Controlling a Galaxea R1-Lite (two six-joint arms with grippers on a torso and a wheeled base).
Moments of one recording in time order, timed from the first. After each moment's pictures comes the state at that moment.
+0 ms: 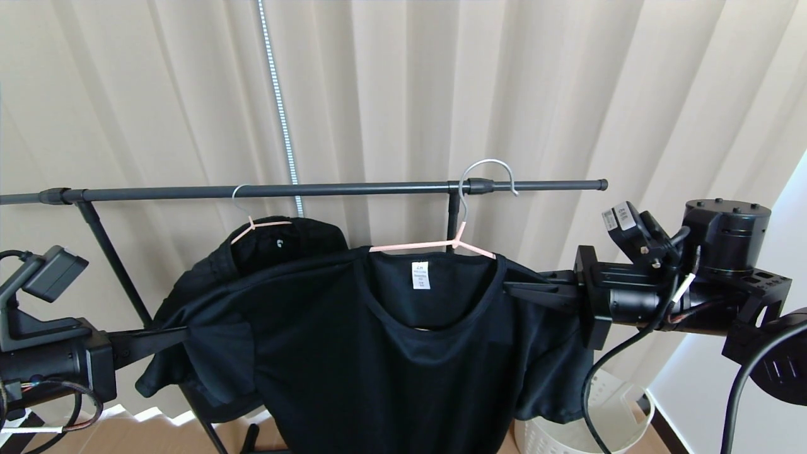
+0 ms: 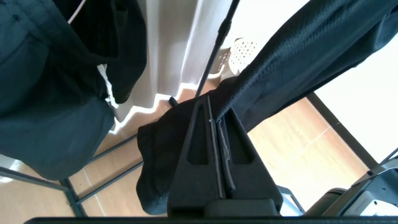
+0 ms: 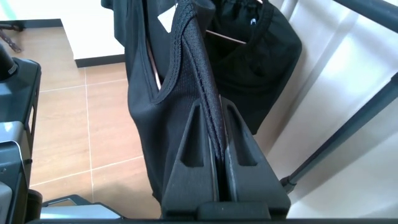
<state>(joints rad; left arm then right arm) 0.25 1.35 -0.50 -0.24 -0.80 0.23 0.29 1.73 -0.67 -0.80 0.92 -0.24</state>
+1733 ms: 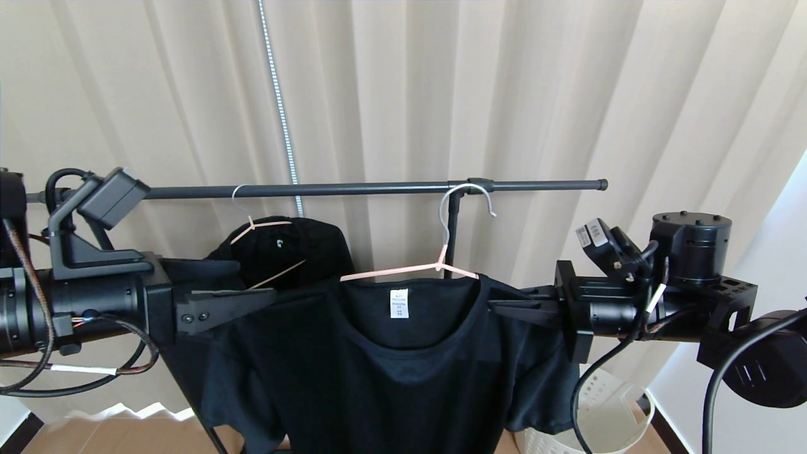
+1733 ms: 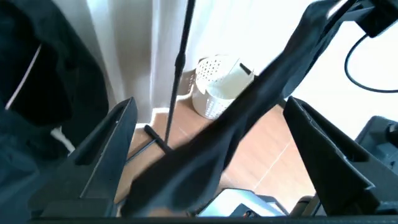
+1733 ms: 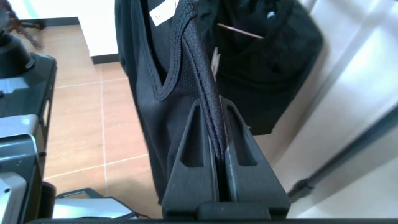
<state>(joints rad) -0.13 1.35 -0.75 -0.17 -0.67 0.10 0.33 1.80 -0.68 -0.80 0.95 -0.24</state>
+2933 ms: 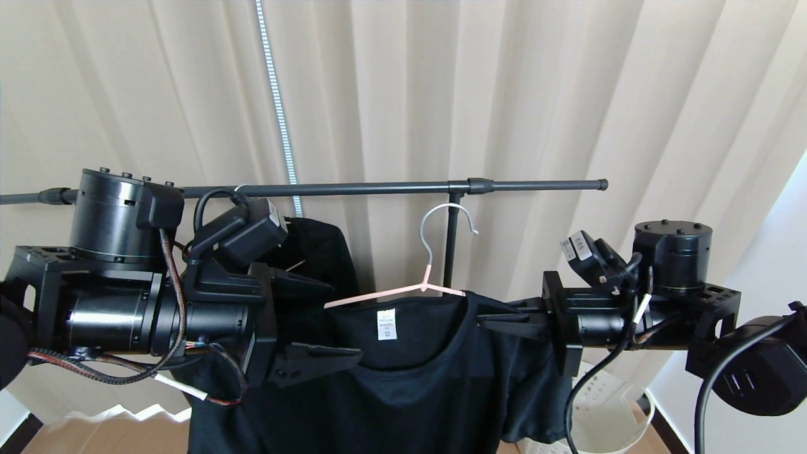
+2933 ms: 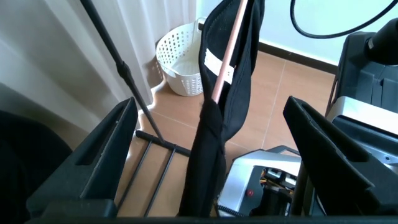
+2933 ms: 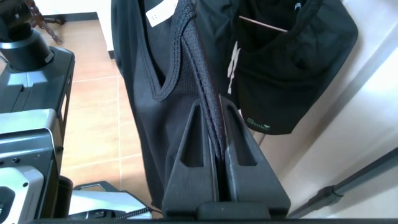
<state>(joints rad) -0.42 1.51 -0.85 -0.09 -0.66 0.36 0.37 1.82 -0.67 -0.80 0.95 -0.25</state>
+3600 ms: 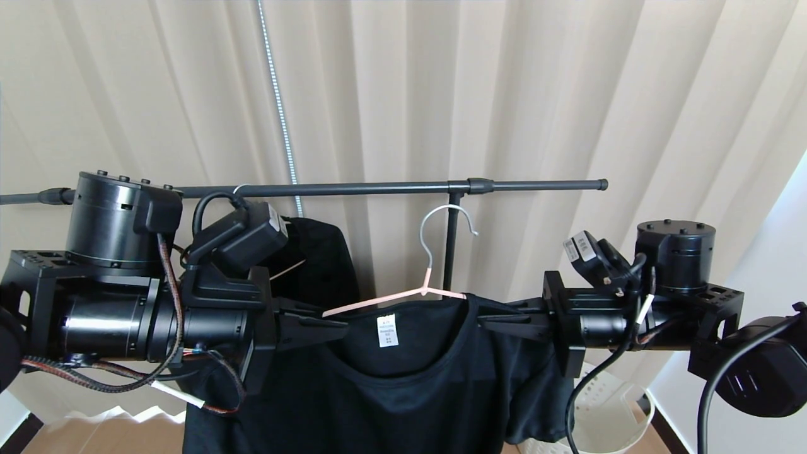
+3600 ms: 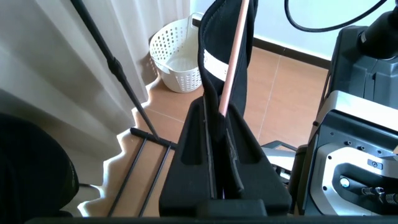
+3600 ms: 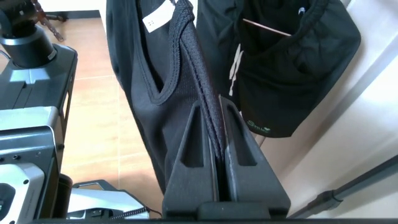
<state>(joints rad) -0.43 1.50 -0.84 -0.09 -0.66 0.36 0.37 1.81 -0.66 -0.80 0.96 -0.26</state>
